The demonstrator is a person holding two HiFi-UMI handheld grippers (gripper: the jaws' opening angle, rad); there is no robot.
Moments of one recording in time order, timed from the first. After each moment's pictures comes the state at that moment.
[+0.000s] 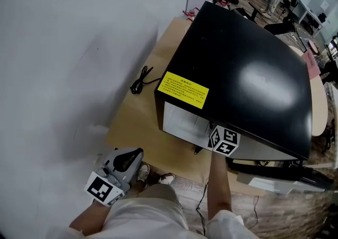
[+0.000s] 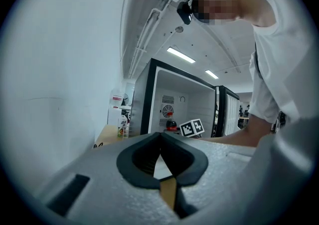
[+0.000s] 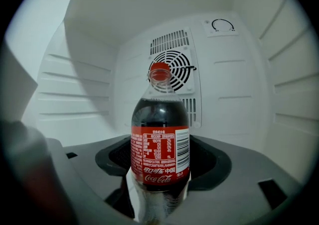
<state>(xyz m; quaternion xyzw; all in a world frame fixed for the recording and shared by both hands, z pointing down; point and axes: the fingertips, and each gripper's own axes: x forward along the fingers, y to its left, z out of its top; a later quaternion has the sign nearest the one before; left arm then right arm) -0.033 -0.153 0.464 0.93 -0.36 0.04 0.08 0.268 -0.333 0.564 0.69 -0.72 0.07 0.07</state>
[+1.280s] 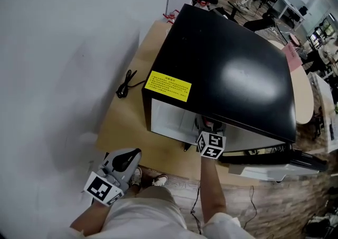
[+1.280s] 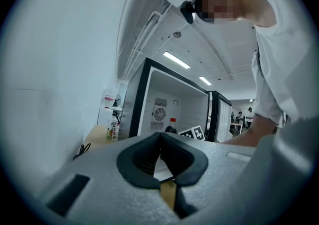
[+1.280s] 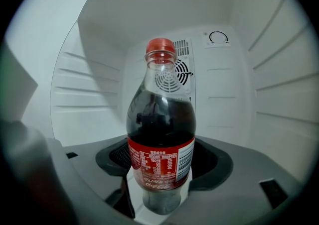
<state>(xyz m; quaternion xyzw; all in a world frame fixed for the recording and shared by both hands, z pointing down) -0.016 -0.149 0.461 0.94 -0.32 0.01 0.09 0.262 -0.293 0.570 0.69 -0.71 0.06 0.09</state>
